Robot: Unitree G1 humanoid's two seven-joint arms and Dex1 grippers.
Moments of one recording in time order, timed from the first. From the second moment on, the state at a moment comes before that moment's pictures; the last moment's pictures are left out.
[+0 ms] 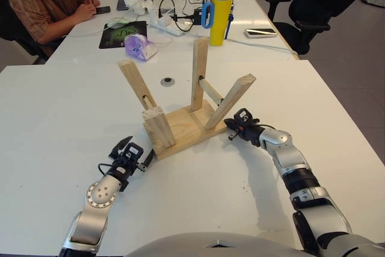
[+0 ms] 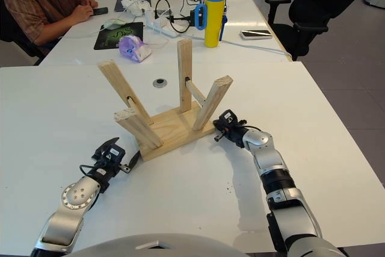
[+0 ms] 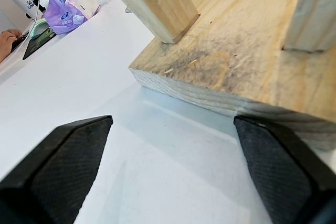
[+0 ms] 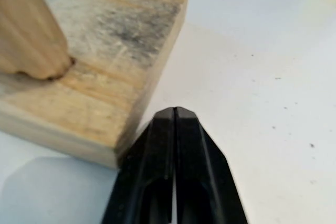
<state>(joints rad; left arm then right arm) 0.28 0.39 -0.09 -0.27 0.16 0.23 -0.30 -0.37 -0.34 0.14 0.46 0.02 0.15 0.64</state>
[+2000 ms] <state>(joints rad) 0.11 0.48 0.02 -0.47 -0.27 0.67 -0.38 -0.43 -0.34 -0.09 -0.02 0.28 0.77 0.61</state>
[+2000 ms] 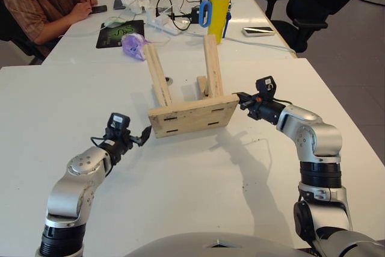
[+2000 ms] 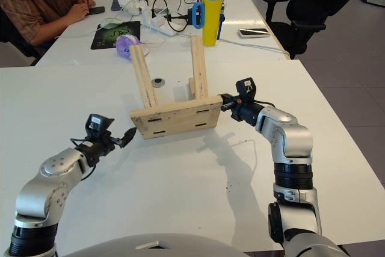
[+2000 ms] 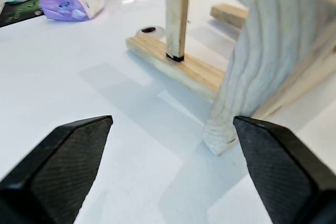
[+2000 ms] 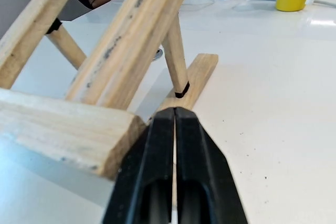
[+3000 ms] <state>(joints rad) 0.02 0.56 -0.05 -0.19 -0.30 0.28 -0.81 -0.43 -0.35 -0.19 0.33 0.25 0.38 0.47</state>
